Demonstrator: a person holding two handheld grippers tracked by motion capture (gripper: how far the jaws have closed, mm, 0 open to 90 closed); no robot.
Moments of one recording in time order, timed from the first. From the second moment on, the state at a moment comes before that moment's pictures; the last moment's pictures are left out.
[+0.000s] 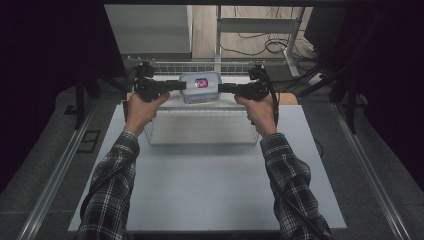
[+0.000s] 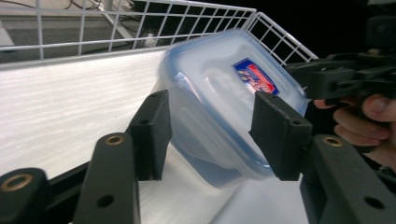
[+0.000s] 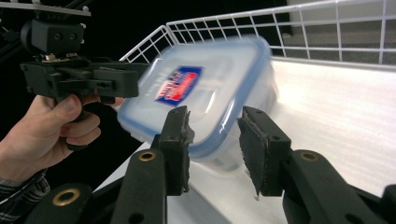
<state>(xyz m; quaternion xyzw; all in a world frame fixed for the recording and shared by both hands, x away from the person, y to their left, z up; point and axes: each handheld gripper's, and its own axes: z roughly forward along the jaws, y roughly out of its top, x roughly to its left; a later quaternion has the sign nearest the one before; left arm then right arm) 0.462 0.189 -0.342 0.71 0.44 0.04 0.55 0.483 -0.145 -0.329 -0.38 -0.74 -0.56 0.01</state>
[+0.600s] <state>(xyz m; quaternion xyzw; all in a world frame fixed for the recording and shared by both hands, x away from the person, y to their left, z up) 0.469 0.180 -0.331 0.71 0.45 0.10 0.53 0.476 -0.142 -0.328 -0.36 -0.76 -0.54 -0.01</state>
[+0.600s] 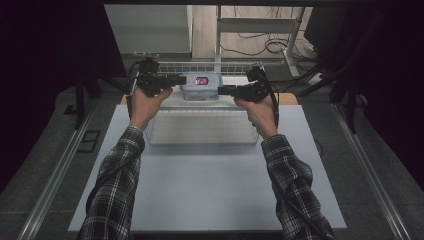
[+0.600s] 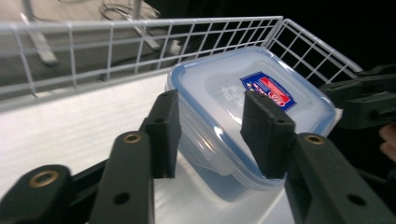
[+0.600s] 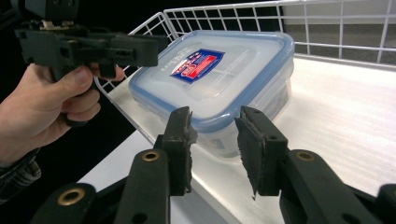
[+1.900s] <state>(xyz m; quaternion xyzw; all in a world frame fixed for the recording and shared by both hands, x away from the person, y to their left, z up) 0.378 0.169 -0.373 0.74 0.36 0.13 0.55 0.416 -0.138 -0.357 -0.30 -0.79 -0.53 -0.07</state>
